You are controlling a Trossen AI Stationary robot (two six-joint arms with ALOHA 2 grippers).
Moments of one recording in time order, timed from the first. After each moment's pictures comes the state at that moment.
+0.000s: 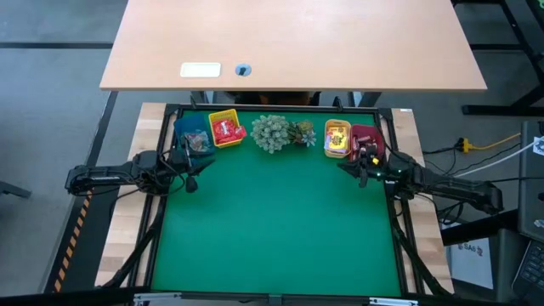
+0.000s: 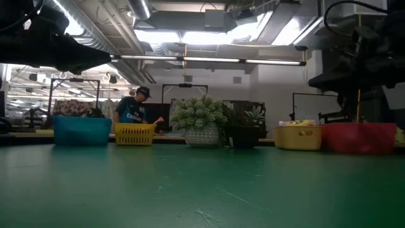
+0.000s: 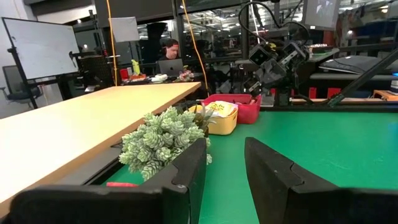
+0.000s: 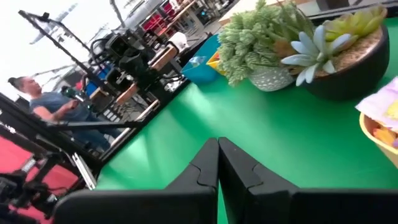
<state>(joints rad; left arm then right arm) 0.09 0.01 0.01 0.05 -0.25 0.09 -0.24 0.17 0.01 0.03 -0.07 0.69</state>
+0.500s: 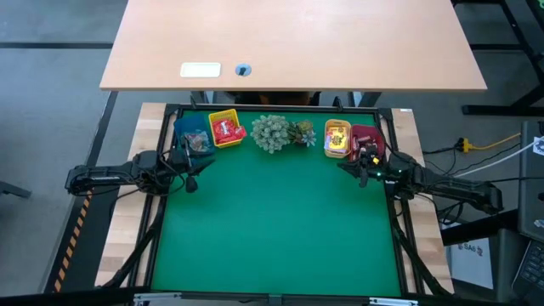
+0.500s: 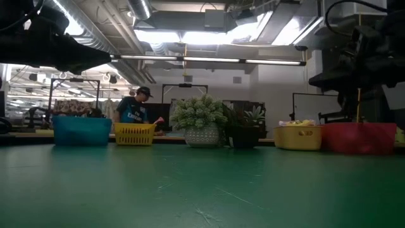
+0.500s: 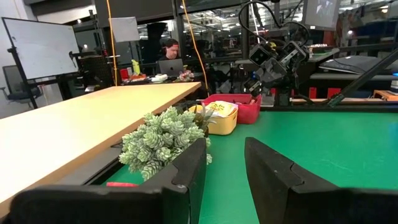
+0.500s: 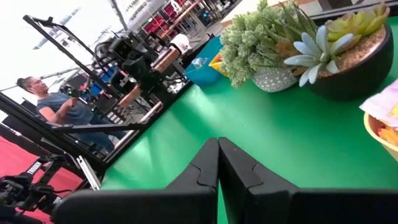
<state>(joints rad) 0.09 0.01 0.01 0.05 -0.25 0.09 -0.24 0.16 0.01 0.03 -0.07 0.71</state>
